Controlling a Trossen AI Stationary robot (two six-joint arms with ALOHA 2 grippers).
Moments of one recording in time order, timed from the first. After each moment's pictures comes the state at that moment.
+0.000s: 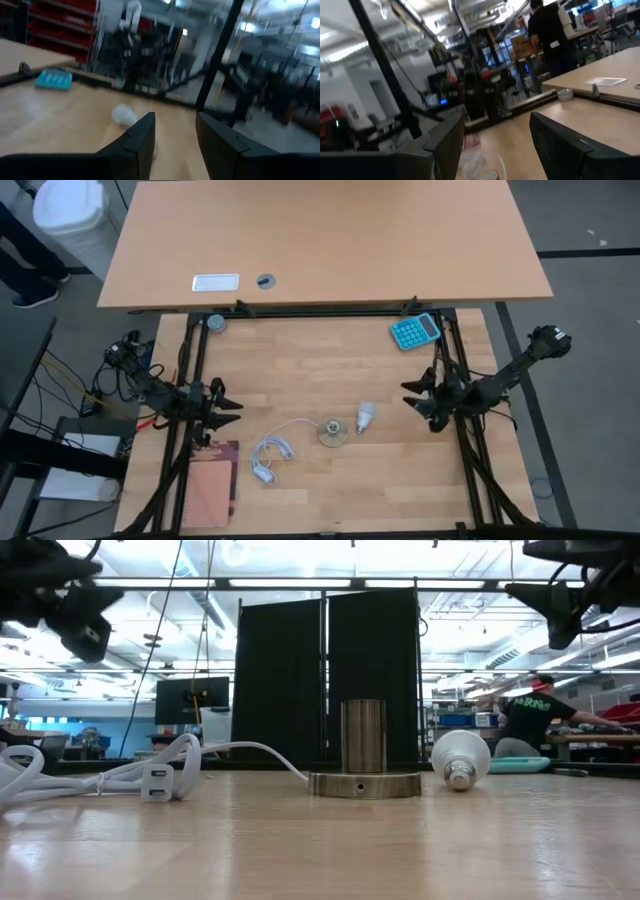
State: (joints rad) left arm -0.71 0.00 0.01 0.15 -0.64 -0.23; right arm 0.59 0.48 0.01 0.76 0.72 0.19
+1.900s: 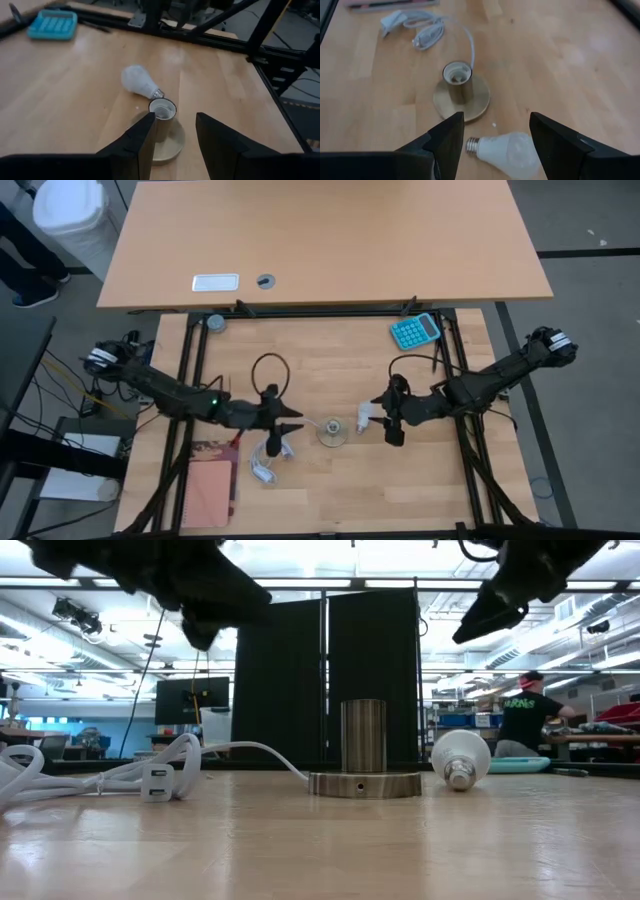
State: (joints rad) left arm -0.32 1.30 0.61 0.33 -0.33 -0.33; right arm 0.39 1.14 0.76 -0.37 0.44 0.38
